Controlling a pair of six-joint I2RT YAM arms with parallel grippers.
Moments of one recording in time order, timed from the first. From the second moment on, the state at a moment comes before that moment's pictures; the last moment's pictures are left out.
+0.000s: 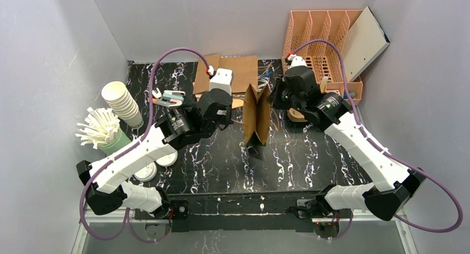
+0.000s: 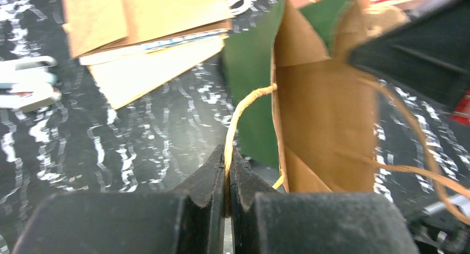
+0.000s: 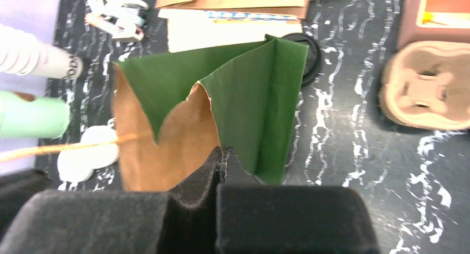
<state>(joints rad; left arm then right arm) -1.05 1.30 1.49 -0.74 -0.57 -0.46 0.69 1.28 1.45 -0.74 0.15 0.57</state>
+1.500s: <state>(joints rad) -0.79 1.36 1.71 -0.78 -0.19 -0.39 0.68 1.51 1.78 -0.95 0.11 0.60</state>
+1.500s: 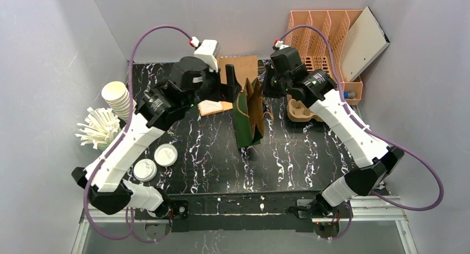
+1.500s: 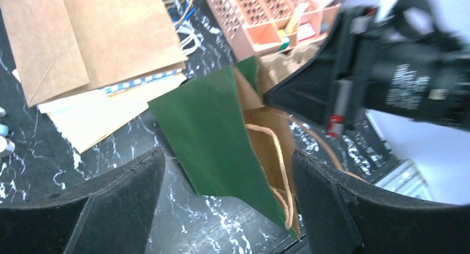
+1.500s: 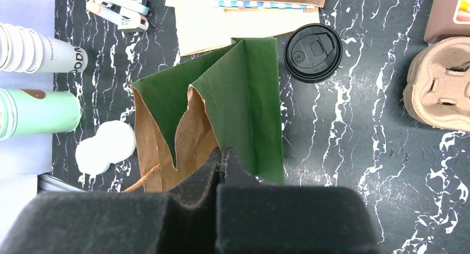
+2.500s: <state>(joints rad) -0.99 1.38 1.48 -0.49 -0.25 -0.68 0.68 1.51 1.70 -0.88 0.14 0.66</state>
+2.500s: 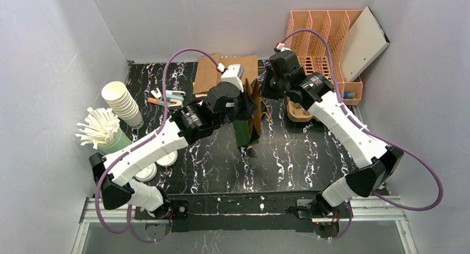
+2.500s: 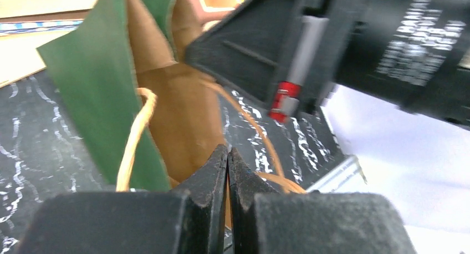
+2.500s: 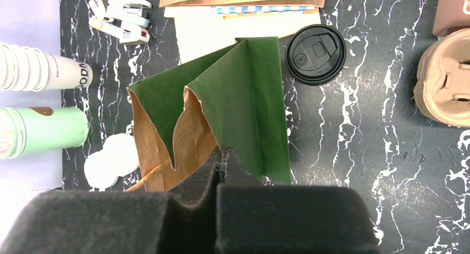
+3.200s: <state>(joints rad) -0.99 1.60 1.51 -0.59 -0.50 -0.58 0.68 1.45 1.69 -0.86 0.13 0.68</state>
